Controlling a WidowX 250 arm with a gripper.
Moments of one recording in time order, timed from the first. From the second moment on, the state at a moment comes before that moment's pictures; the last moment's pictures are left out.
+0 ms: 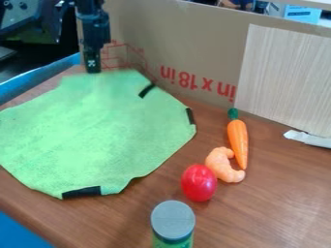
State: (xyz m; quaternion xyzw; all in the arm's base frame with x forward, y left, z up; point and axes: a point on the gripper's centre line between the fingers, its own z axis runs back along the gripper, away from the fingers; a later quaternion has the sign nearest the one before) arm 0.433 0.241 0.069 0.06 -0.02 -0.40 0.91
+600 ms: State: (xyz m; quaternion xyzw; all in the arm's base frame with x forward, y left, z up) arm 0.414 0.237 0.079 0.03 -0.06 -0.40 0.91
